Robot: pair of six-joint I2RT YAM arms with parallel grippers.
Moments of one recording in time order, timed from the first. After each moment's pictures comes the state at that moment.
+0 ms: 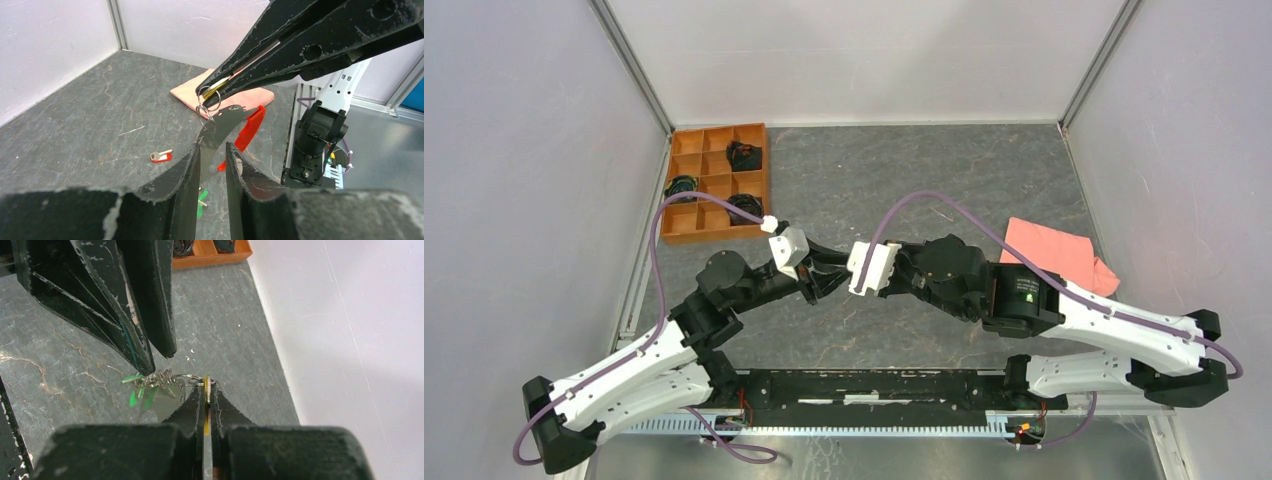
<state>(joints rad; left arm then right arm) -0.91 0.72 0.65 0.21 0.29 -0.08 1.31 1.09 1.28 -0.55 0.42 -0.55</state>
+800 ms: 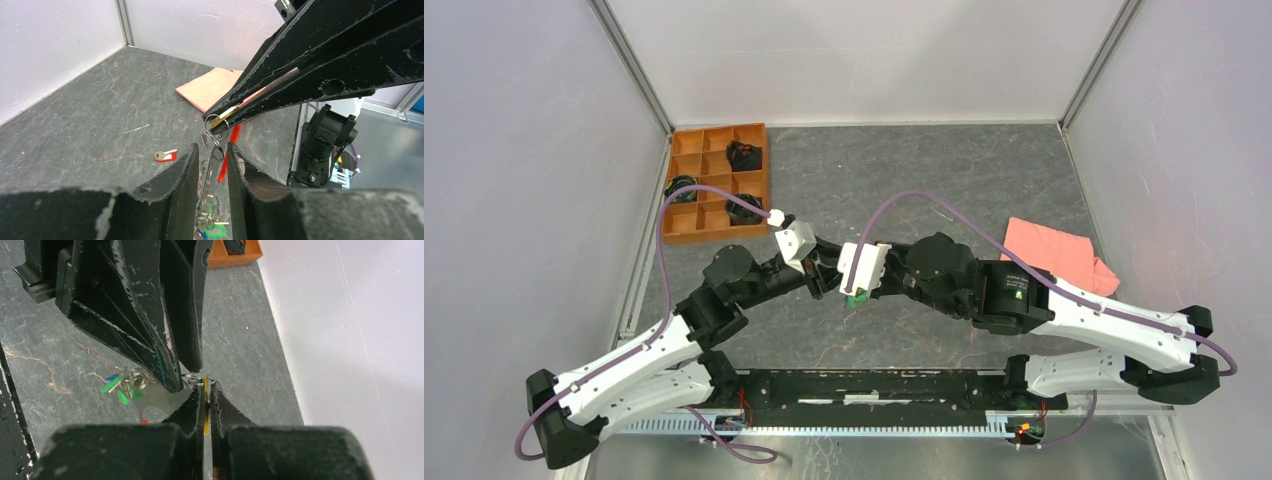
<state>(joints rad) -0.91 0.78 0.68 0.22 0.26 -0.08 1.31 1.13 1.31 -0.56 0.39 -0.54</state>
